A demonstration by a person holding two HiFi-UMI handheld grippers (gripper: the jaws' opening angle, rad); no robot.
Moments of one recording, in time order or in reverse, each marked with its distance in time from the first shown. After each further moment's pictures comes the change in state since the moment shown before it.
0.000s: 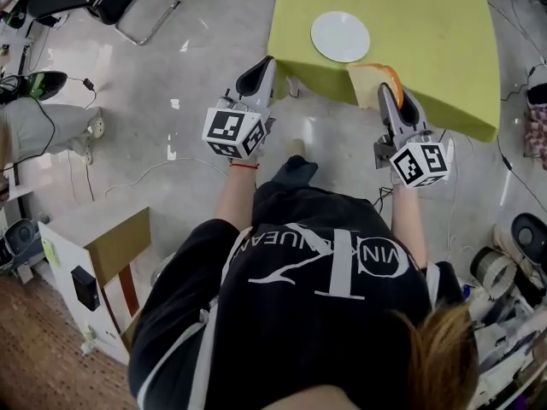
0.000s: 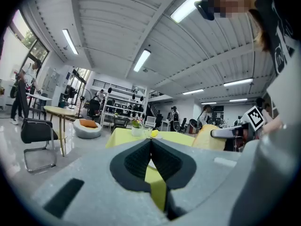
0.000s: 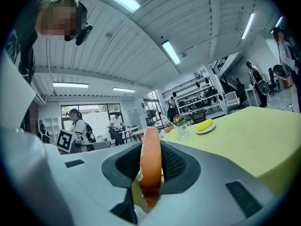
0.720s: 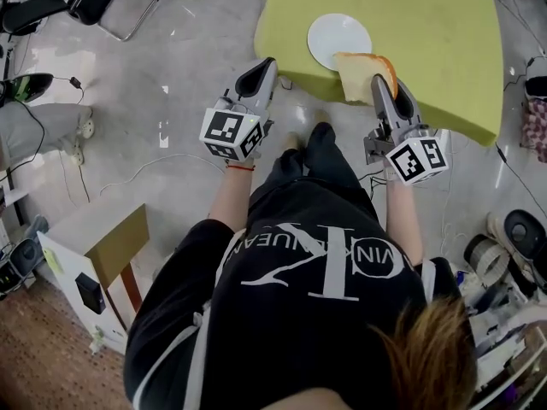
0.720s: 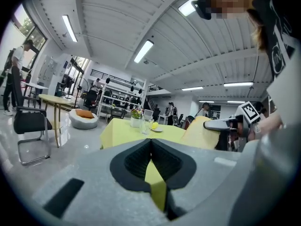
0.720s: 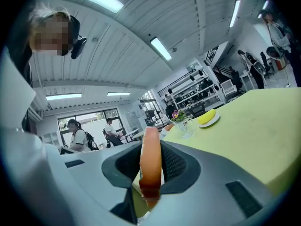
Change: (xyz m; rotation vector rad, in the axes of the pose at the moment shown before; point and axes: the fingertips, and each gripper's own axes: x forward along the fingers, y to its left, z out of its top) left arm 0.045 0.017 -0.029 -0.054 0.083 -0.056; right arm 0.055 -0.016 0.001 0.135 0.010 0.016
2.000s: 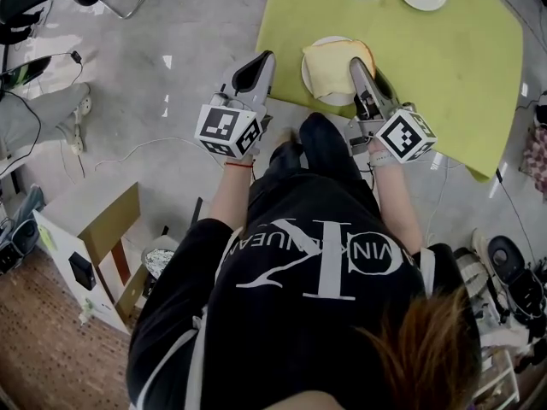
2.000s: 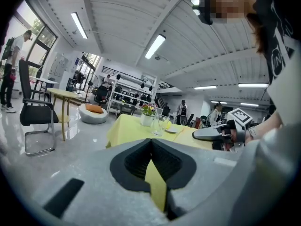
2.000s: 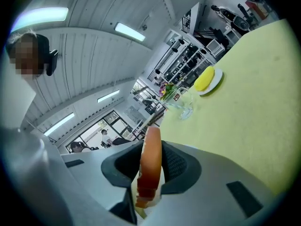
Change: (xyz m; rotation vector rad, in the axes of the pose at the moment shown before) left arm 0.079 0.038 -0.003 -0.074 0.031 0.117; right arm 0.116 -0.066 -0.026 0.385 0.180 0.061
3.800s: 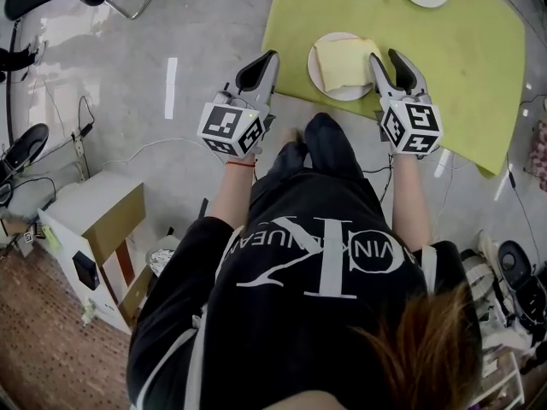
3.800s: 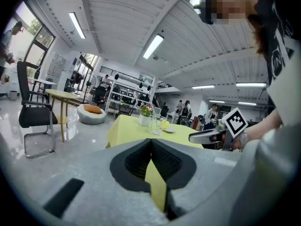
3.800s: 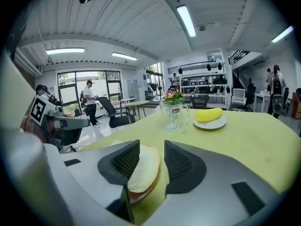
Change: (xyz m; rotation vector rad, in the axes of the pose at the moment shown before) left arm -0.014 -0.002 0.005 0.015 0.003 -0.018; right arm -0.009 -0.031 0.014 -0.690 0.159 -0.238
